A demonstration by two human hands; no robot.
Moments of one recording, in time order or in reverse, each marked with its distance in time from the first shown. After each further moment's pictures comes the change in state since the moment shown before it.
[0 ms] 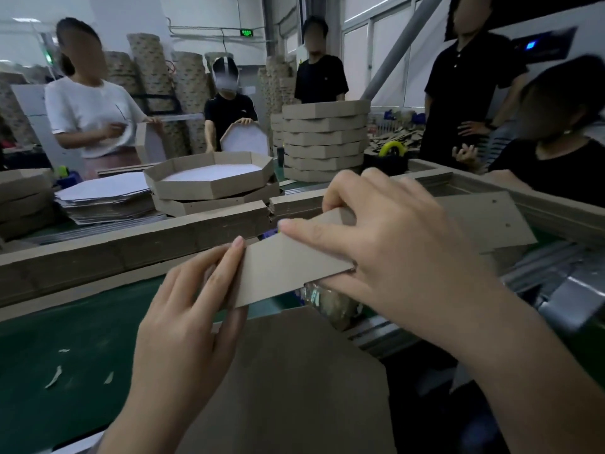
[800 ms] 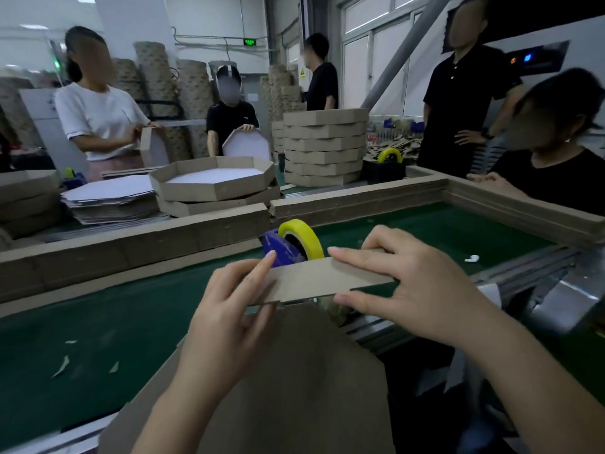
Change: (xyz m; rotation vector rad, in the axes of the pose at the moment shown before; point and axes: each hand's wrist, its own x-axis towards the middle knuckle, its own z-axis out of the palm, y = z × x) left_hand -0.010 0.006 0.030 -0.220 -0.095 -0.049; right_hand -0.050 0.025 0.028 0.411 -0.202 0.207
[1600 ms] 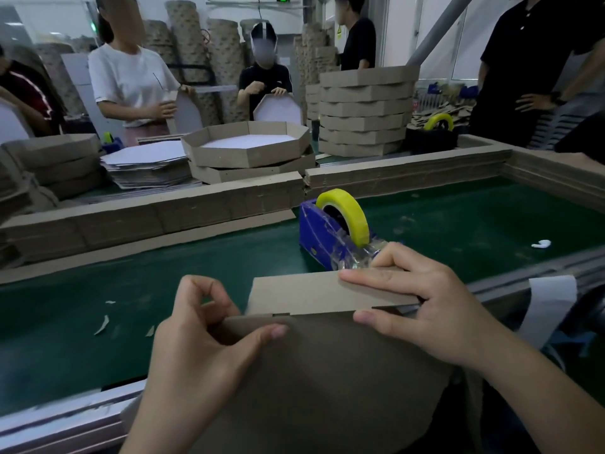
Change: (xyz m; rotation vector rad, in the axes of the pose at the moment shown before) left_hand -0.036 0.001 -0.042 -0.333 0.077 -0.668; right_hand 0.003 0.005 0.076 0.575 0.020 -0.058
